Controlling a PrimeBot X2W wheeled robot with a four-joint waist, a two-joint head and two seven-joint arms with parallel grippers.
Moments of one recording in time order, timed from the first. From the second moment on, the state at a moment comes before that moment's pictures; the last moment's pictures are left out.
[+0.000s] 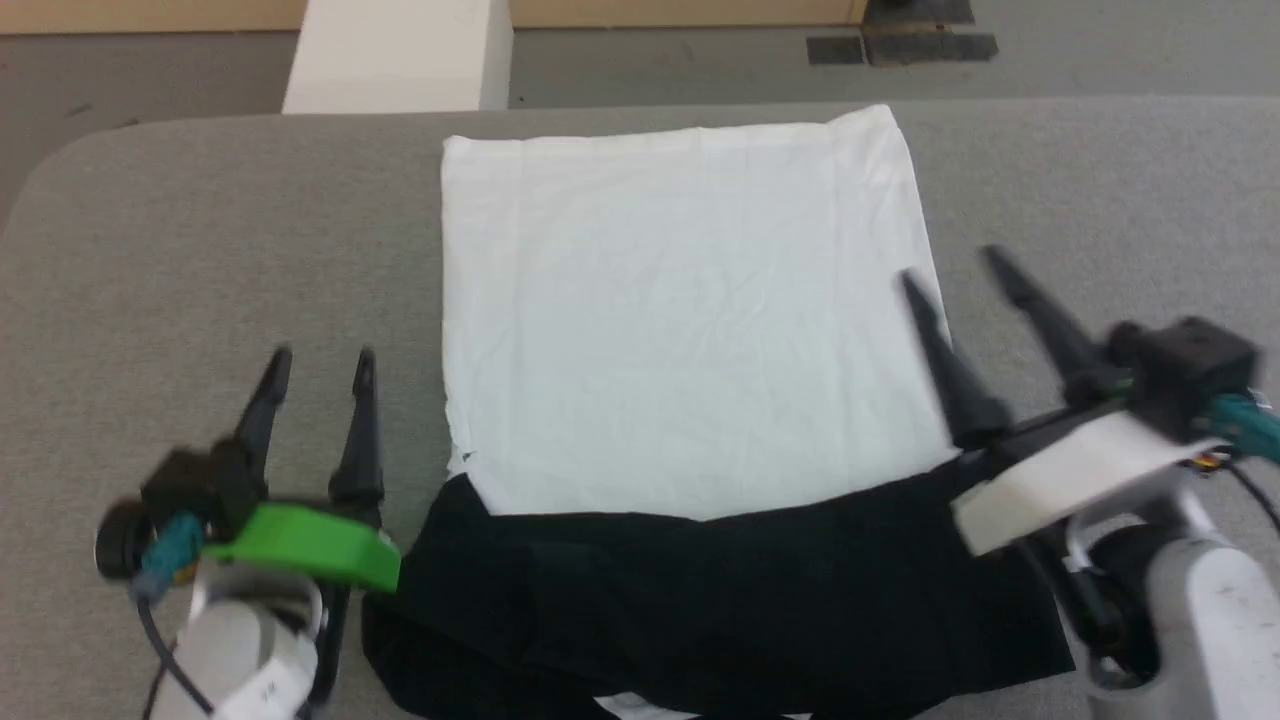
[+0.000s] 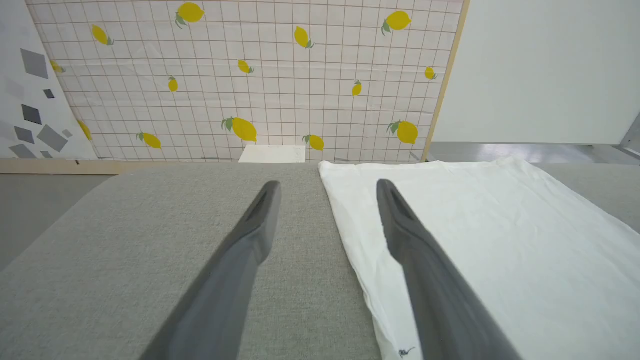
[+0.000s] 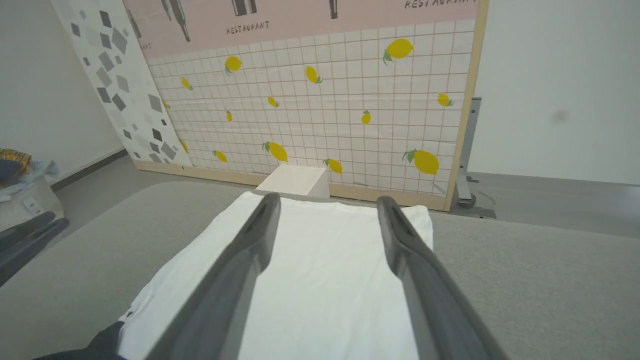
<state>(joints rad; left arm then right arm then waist) -0.14 0.16 -0.01 0.06 -0.22 -0.11 -0.20 -0.20 -0.10 0.13 -0.23 0.26 0.13 0.21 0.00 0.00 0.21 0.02</state>
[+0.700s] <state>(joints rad) -0.89 0.48 -0.14 0.26 -0.48 -0.10 0.54 -0.28 -0.09 0.08 -0.22 0.25 0.13 0.14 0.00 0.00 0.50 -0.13</state>
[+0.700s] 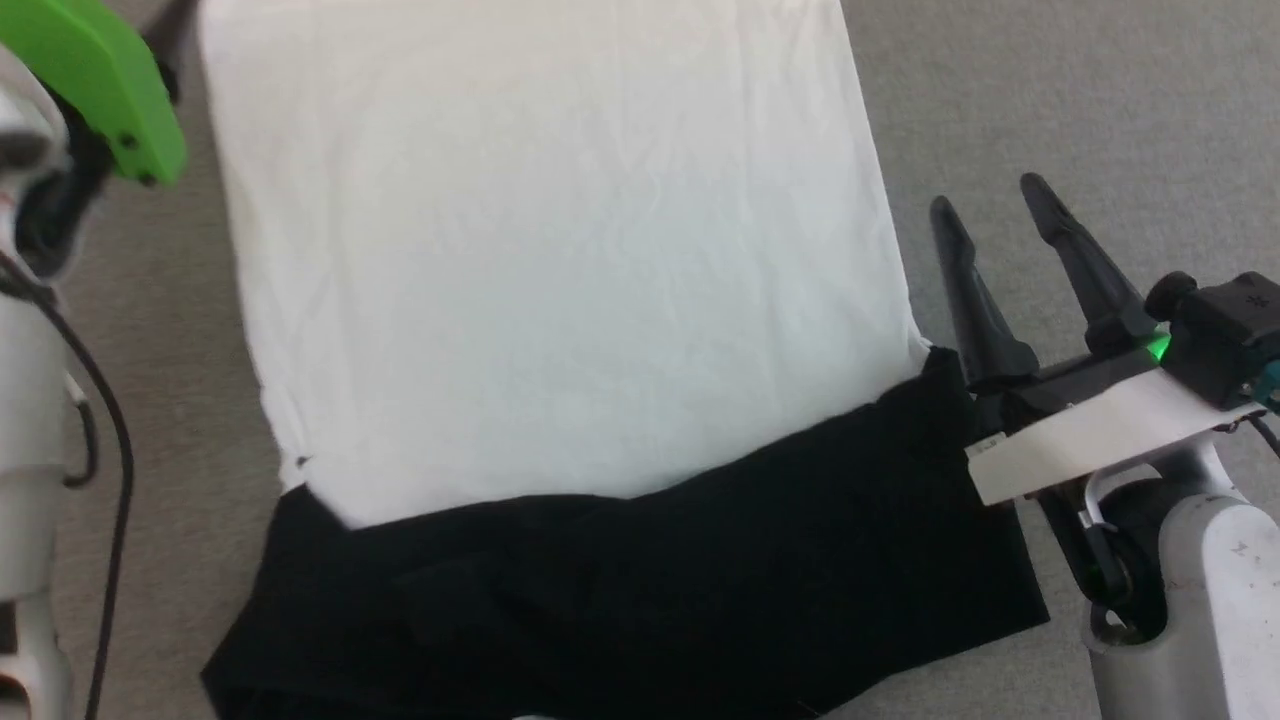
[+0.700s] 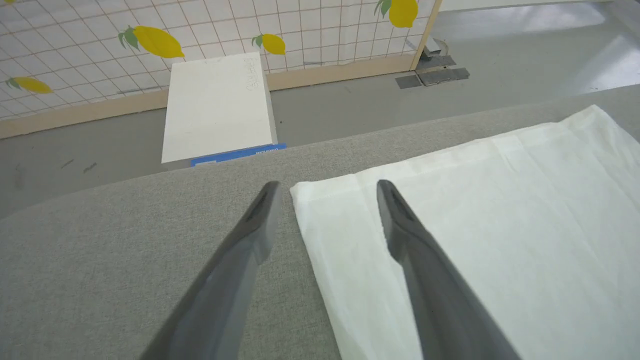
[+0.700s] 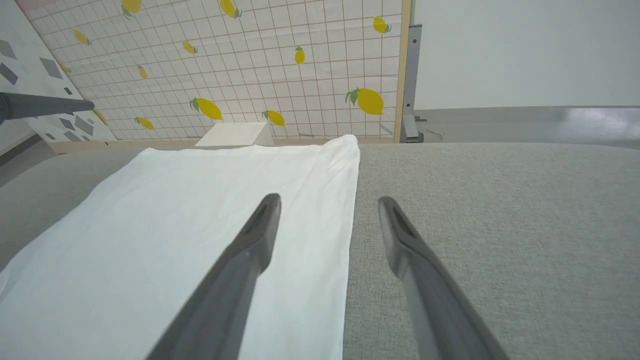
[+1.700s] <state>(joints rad) -1.02 0.59 -0.15 0.17 -0.38 0.16 0.88 -0.40 -0.11 0.17 -0.23 0.26 0.13 0.15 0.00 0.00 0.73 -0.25</state>
